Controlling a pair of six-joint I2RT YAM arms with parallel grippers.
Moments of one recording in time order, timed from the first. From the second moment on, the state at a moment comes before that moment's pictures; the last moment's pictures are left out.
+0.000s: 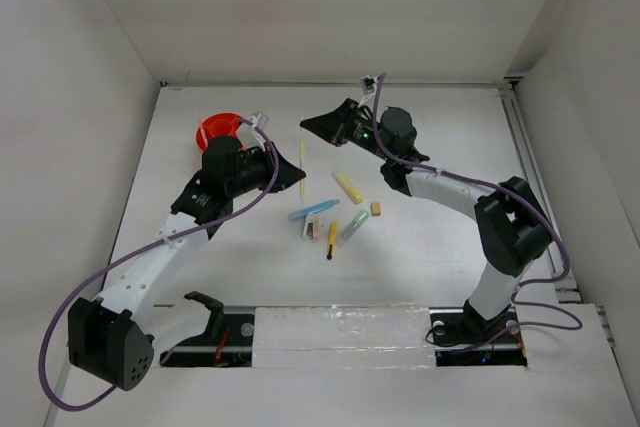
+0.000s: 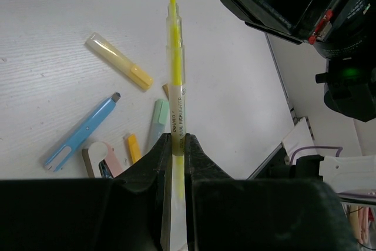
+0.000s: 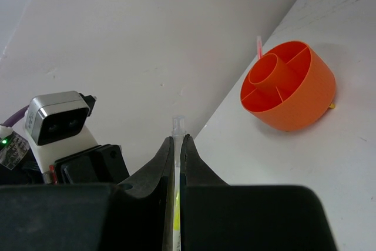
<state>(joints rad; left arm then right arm) -0.40 1.06 0.84 -0.17 0.42 -0.61 0.60 1.75 1.16 0.77 -0.41 0.94</state>
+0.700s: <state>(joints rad) -0.40 1.05 0.84 -0.17 0.41 -0.61 0.61 1.75 1.16 0.76 -0.41 0.94</state>
